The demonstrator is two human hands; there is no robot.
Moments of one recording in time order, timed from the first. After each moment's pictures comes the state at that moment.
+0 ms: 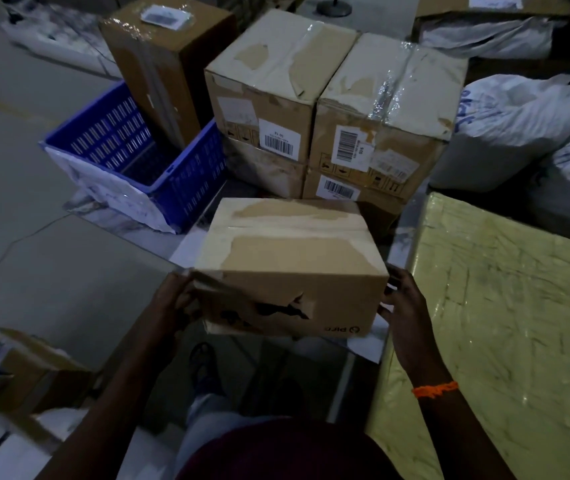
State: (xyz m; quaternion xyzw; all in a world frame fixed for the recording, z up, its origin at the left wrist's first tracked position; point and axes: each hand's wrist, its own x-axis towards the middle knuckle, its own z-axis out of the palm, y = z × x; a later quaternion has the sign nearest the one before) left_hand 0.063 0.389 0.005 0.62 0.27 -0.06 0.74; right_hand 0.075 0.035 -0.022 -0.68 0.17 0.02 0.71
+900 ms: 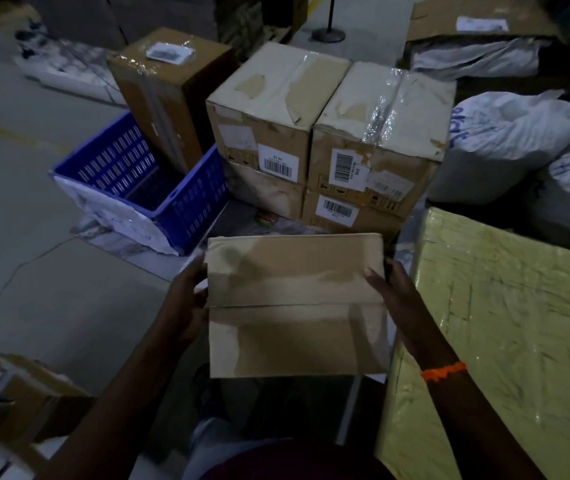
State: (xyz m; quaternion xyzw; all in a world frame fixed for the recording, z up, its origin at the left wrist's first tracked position) left_hand 0.114 0.371 0.038 0.59 0.27 -0.10 0.75; right_hand 0.123 0.039 0.000 -0.71 0.14 0.07 0.69
